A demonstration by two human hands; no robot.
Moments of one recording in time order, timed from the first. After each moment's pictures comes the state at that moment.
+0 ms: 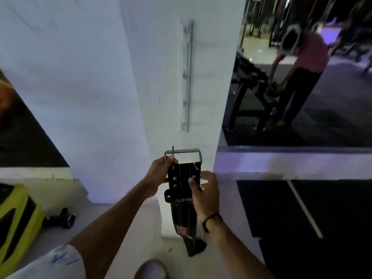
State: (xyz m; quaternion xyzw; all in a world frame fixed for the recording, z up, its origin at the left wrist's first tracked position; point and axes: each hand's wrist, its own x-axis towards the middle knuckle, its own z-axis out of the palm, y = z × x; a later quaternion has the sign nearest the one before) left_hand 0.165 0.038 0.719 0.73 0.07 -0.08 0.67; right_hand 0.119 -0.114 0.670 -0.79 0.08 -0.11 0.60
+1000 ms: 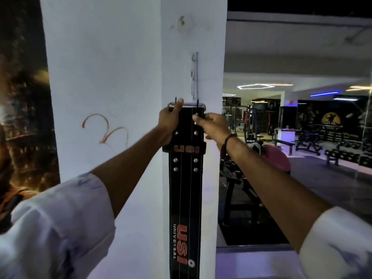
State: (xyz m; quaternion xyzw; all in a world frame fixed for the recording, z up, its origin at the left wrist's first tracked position) left_hand 0.087 0.050 1.289 0.66 -0.14 0.24 0.70; right_hand 0.070 -0.097 1.272 -0.75 -0.15 -0.26 0.59
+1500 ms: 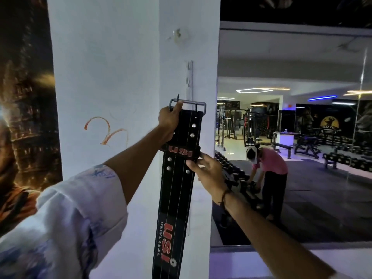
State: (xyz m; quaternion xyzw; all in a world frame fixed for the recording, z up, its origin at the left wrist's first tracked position) left_hand 0.066 0.030 1.303 0.68 -0.11 0.27 0.67; right_hand -0.001 -0.108 1.158 -0.71 -0.18 -0.23 0.64
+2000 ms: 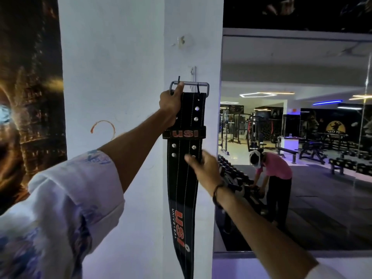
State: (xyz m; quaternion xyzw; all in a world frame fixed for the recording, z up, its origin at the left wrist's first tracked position) left_hand 0.051 0.035 1.356 0.65 -0.12 0.32 0.68; right_hand 0.018 -0.093 1.170 -0.75 -0.18 -0.29 0.57
